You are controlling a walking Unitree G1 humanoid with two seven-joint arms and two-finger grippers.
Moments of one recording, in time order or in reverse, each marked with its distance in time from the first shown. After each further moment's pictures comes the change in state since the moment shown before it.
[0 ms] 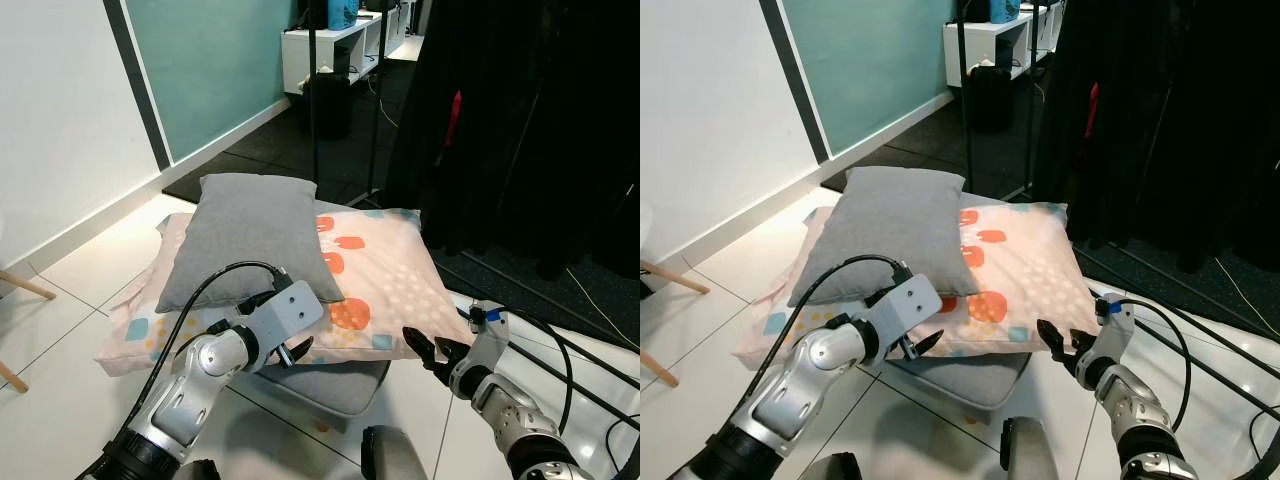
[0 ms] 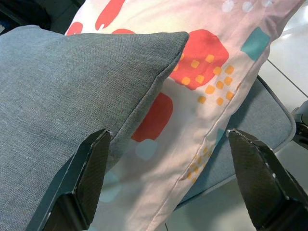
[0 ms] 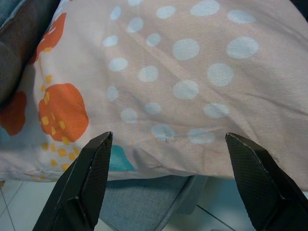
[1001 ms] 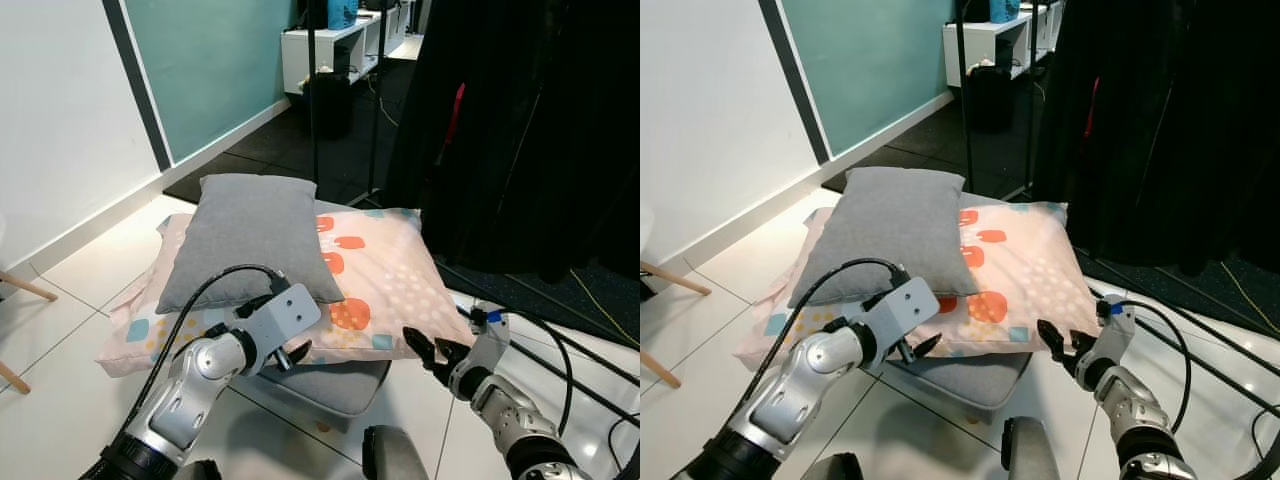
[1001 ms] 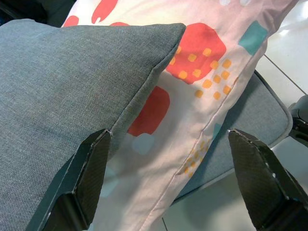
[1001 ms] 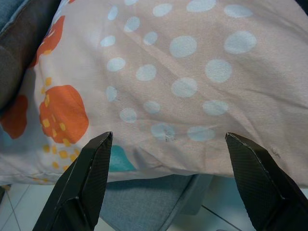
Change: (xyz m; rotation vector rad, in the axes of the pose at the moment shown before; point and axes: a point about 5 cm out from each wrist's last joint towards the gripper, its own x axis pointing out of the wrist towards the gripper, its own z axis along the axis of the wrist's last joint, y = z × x) left arm -0.002 -0.002 -0.004 -0.012 0.011 -0.007; right arm 0.000 0.000 -0.002 0.024 -0.006 -0.002
